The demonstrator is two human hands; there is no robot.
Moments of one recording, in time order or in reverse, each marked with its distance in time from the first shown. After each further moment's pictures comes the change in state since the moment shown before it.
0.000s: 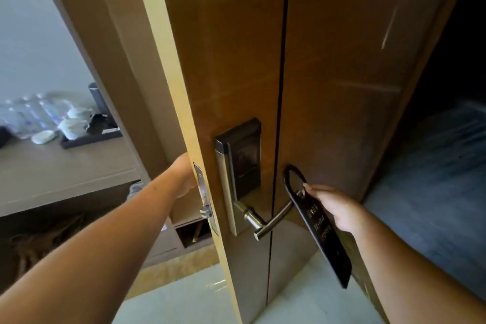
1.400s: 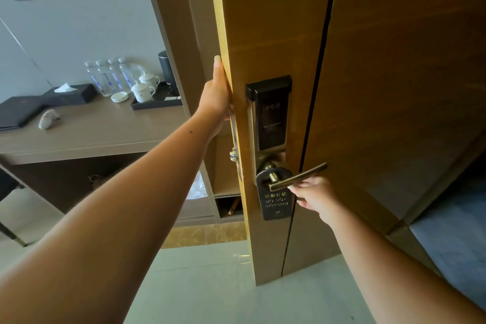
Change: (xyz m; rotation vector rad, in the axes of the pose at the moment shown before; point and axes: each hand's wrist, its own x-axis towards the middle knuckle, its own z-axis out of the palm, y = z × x) left_hand -0.044 0.086 -0.026 0.006 0.377 0.234; right_hand 0.026 0.008 0.128 -0.119 -0.085 -0.135
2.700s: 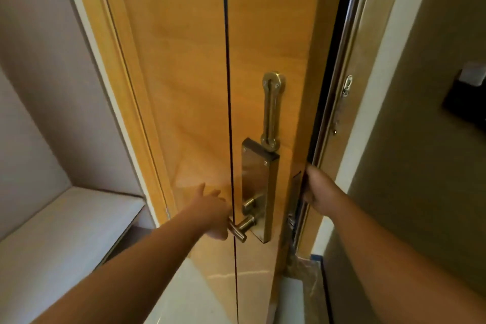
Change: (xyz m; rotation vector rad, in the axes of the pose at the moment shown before) left_hand -0.277 -0.085 0.313 1.479 -1.388 1.538; right_hand -0.376 0.053 -0.261 0.569 1.092 -0.074
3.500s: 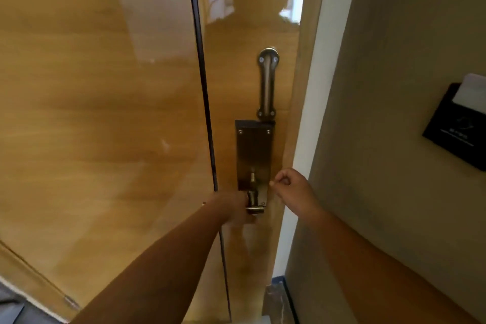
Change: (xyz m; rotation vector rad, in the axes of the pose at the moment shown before) left_hand 0.352 0.085 -0.120 -0.312 0.061 0.290; right_hand 0.215 -0.030 -0.145 -0.473 0.406 -0.197
